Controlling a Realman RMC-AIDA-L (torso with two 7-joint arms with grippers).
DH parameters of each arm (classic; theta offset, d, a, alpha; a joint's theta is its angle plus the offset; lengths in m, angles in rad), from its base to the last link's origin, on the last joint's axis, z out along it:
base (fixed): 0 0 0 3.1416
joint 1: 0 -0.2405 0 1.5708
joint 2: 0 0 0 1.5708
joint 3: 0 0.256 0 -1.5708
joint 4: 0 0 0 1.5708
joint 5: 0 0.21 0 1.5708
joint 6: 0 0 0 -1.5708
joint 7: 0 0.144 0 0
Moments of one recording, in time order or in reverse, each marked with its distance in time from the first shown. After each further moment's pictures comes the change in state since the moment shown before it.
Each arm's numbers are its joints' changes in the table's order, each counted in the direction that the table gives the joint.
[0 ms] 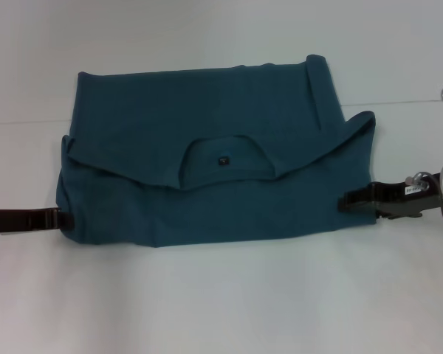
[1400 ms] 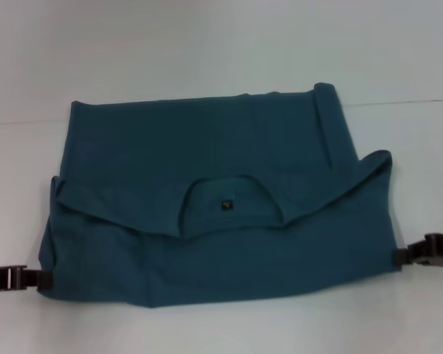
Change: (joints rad) left arm -0.122 0.014 -0.138 -0.110 -0.027 -0.353 0.101; right arm 0.241 -0.001 0.108 -0.199 0.151 0.380 -0.215
